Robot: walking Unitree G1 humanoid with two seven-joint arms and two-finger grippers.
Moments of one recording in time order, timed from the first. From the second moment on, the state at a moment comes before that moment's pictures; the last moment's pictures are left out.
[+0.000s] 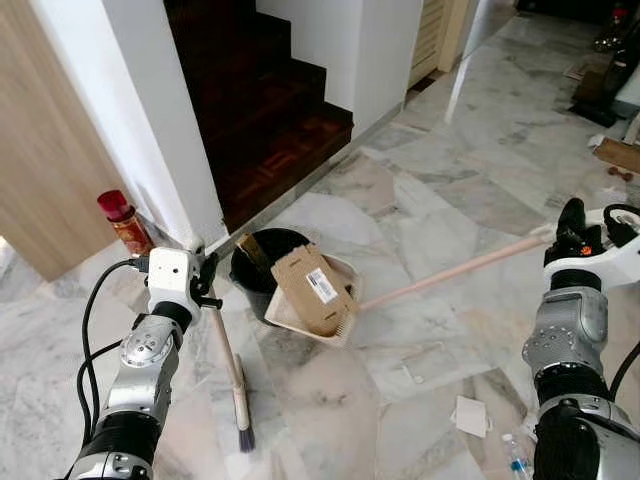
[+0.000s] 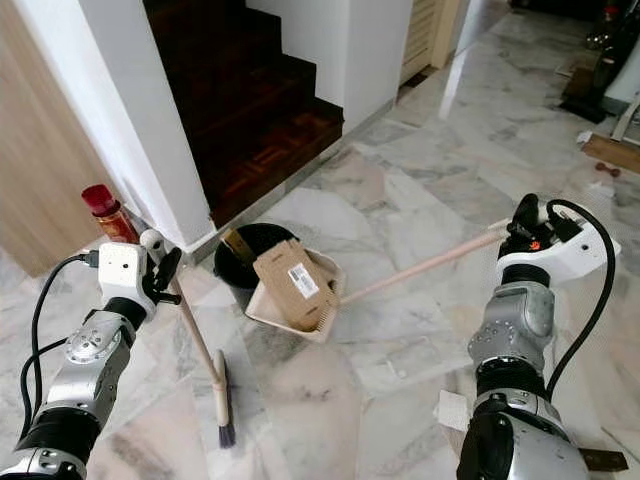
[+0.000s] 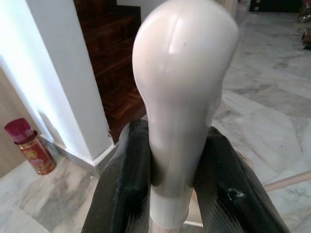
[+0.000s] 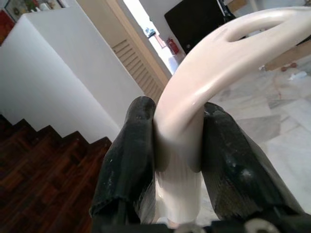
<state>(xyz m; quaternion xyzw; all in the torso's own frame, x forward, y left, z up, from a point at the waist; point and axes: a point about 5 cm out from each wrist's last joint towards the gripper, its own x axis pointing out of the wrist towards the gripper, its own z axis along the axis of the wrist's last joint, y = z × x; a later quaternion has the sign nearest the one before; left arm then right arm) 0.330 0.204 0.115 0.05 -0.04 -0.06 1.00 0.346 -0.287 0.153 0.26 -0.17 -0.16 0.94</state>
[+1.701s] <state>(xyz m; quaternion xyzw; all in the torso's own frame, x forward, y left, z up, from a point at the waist) 0.322 0.190 0.099 0.06 -0.03 -0.07 1.00 0.361 -0.245 0.169 0.23 -0.19 -0.09 0.95</state>
